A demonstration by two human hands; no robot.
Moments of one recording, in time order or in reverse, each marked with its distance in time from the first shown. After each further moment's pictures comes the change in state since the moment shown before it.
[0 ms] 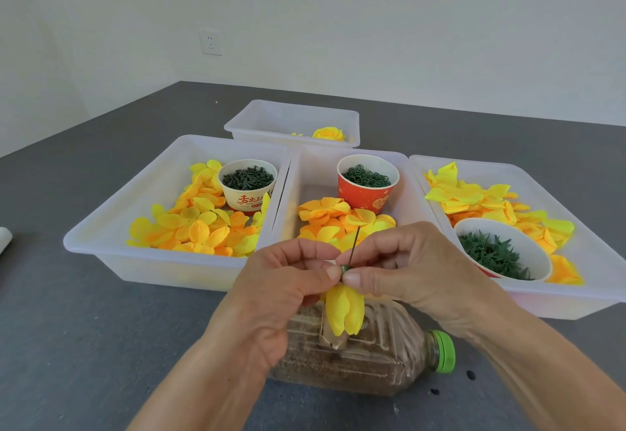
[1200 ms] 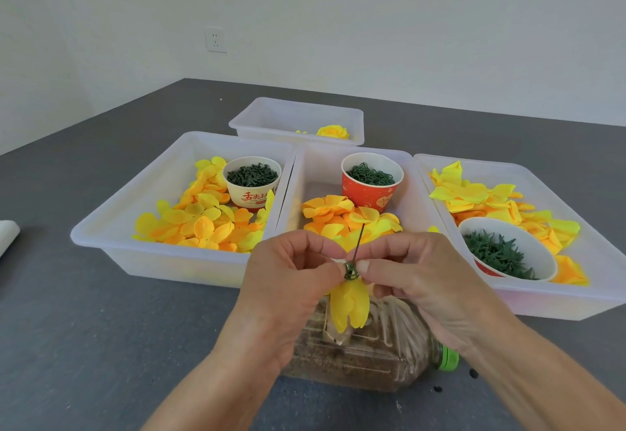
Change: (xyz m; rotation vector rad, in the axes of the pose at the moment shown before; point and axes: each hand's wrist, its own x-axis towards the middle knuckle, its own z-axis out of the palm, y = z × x) left_hand -0.007 0.000 0.006 0.140 0.027 0.261; right_hand -0.001 0.009 0.011 0.167 0.197 0.104
